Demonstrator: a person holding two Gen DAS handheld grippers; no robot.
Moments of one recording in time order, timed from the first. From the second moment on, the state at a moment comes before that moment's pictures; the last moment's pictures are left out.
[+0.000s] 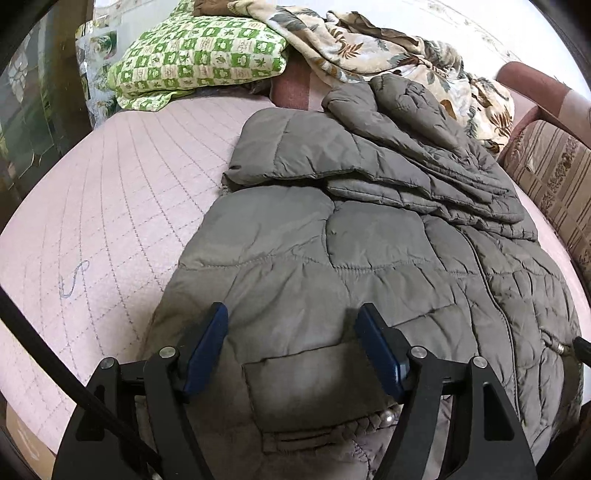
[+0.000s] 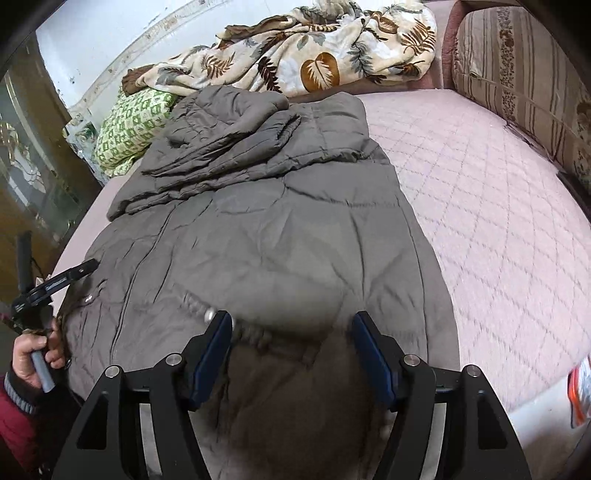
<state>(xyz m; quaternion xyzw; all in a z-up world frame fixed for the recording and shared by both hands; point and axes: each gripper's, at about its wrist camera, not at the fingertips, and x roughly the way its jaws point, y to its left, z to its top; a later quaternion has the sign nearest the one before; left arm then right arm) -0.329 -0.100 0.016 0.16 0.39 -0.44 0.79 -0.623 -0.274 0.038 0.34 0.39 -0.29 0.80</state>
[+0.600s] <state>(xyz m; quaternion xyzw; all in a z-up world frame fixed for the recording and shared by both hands) -0.344 -0.084 0.013 0.16 0.38 -0.44 0.80 -0.617 -0.244 0.035 0.33 0.38 -0.27 0.82</state>
